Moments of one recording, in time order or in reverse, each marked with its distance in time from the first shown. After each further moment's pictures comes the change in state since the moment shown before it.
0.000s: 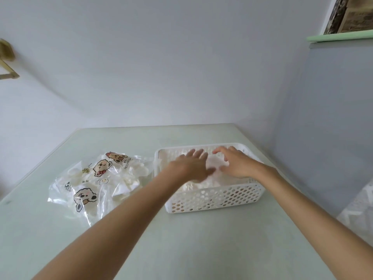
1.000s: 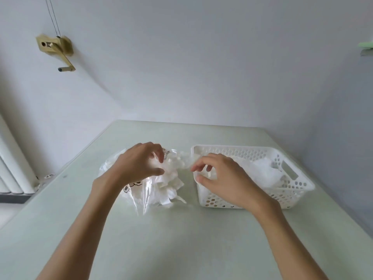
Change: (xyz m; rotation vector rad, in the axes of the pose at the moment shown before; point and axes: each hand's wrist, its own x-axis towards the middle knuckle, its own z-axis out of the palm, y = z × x) left_hand -0.141 -0.142 -0.005 -0.328 0.356 -0.254; right_hand -0.063 -0.133 0.026 0.235 0.173 -0.386
